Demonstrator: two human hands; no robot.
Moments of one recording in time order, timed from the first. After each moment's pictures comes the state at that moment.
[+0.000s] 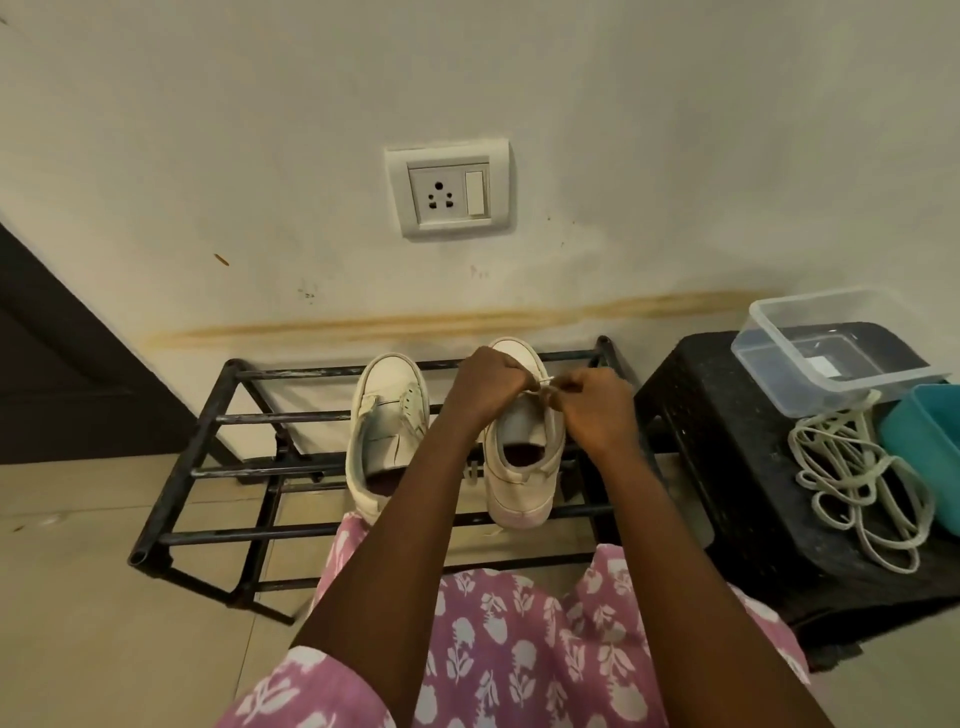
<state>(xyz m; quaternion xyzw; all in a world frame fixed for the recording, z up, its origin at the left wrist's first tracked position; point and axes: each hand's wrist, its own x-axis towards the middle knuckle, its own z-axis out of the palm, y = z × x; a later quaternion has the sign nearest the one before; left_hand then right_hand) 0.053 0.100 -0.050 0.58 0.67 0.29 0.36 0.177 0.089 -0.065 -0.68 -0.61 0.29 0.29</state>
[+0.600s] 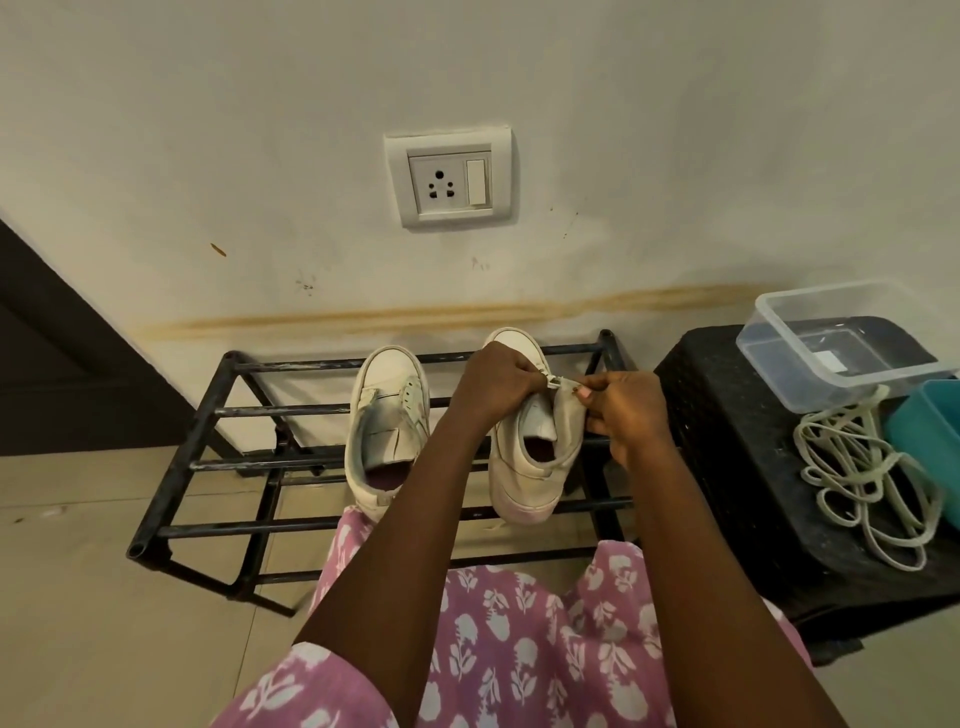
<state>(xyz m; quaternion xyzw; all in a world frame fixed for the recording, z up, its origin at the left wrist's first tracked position) 0.057 0.099 -0.054 0.61 0.65 0.30 0.35 0.197 0.095 -0.070 -0.65 -0.35 0.52 0.42</state>
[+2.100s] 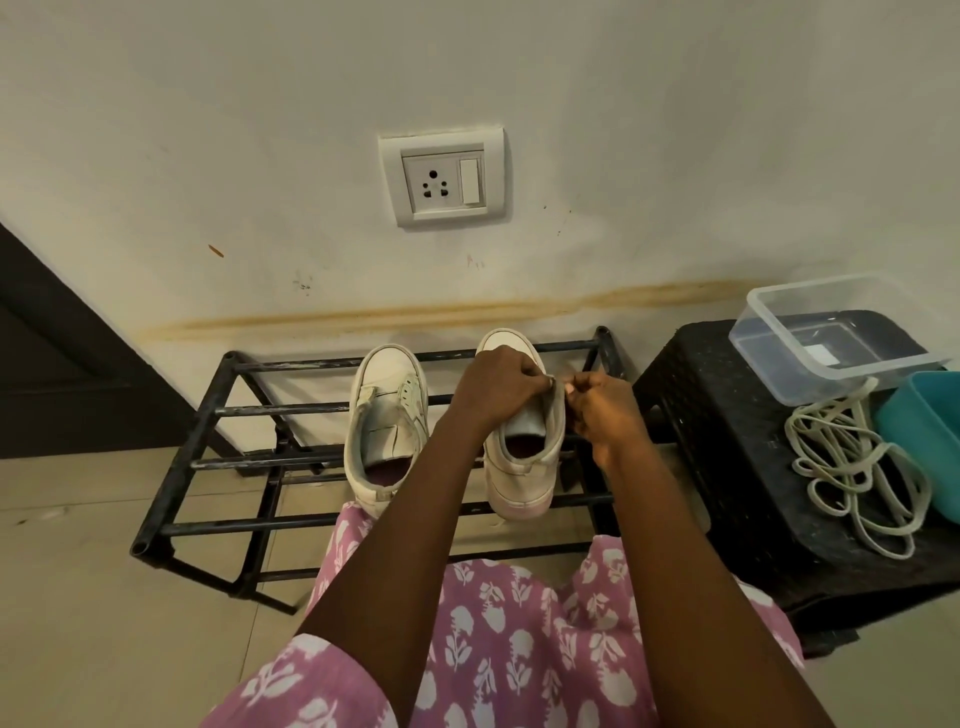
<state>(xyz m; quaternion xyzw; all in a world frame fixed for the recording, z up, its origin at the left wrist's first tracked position) 0.062 0.098 -0.059 0.68 0.65 0.23 0.27 0.186 0.086 -0.071 -0.62 -0.36 0.56 0.42</state>
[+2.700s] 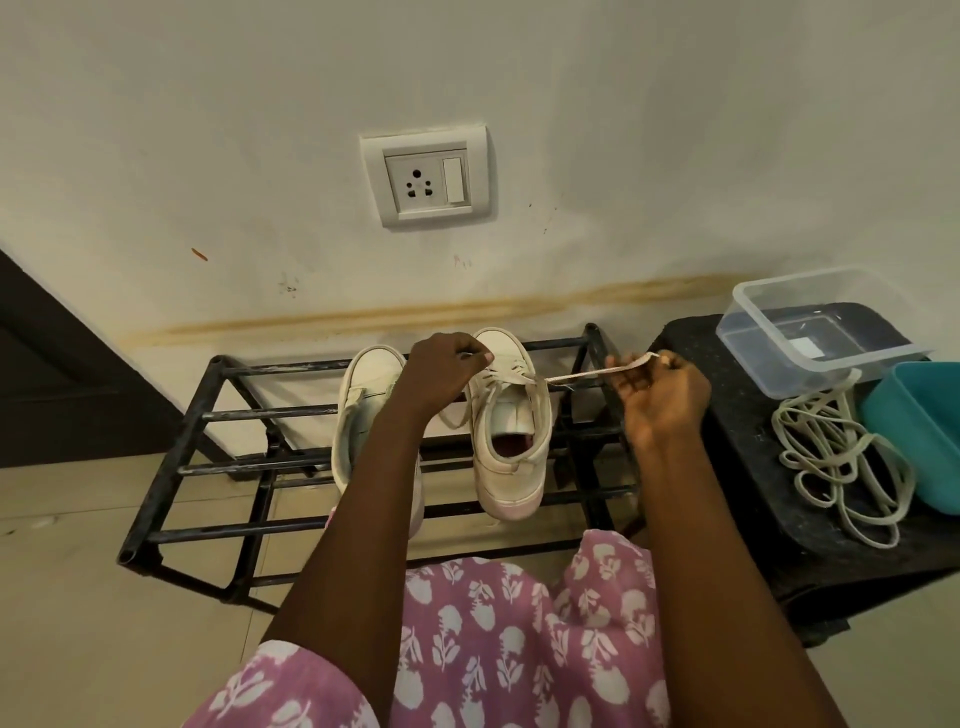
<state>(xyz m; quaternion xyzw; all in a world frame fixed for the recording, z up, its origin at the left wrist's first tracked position) 0.019 0.103 -0.057 0.64 0.65 0.29 0.29 0.225 0.093 -0.051 -0.45 -0.05 0.55 0.70</state>
